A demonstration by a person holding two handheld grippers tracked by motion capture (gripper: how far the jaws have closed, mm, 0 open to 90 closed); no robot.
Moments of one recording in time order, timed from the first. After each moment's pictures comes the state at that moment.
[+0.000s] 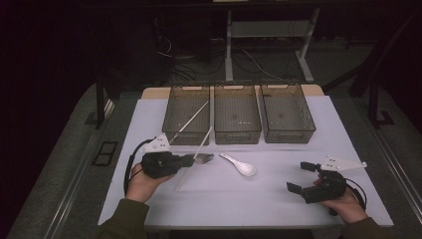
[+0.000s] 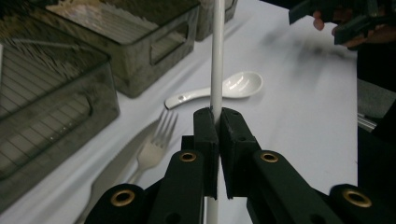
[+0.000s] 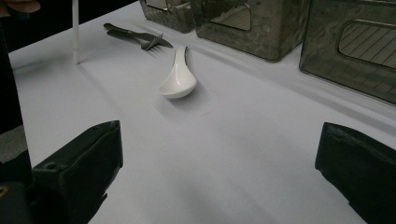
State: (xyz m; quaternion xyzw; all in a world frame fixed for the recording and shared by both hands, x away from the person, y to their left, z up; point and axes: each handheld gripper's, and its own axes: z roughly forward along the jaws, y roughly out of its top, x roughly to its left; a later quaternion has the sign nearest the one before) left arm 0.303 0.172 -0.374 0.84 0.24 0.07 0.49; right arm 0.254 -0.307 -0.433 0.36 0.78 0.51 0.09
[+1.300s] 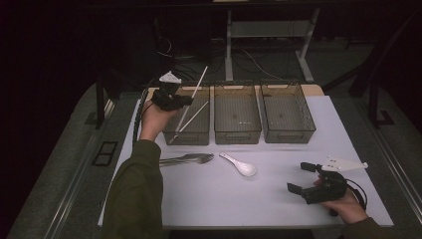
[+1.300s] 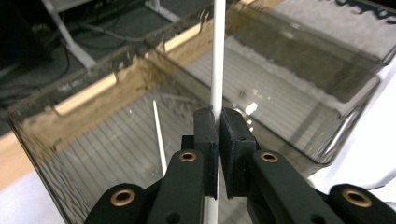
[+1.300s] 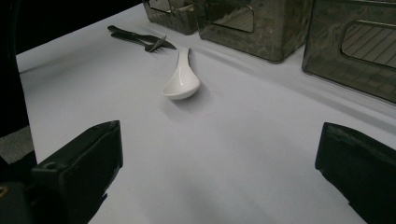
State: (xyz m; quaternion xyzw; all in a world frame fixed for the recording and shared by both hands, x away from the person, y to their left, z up) left arm 0.465 0.156 -0.325 0.84 0.33 0.16 0.40; right arm 0.253 -0.308 -0.433 0.36 0.77 0.51 0.09
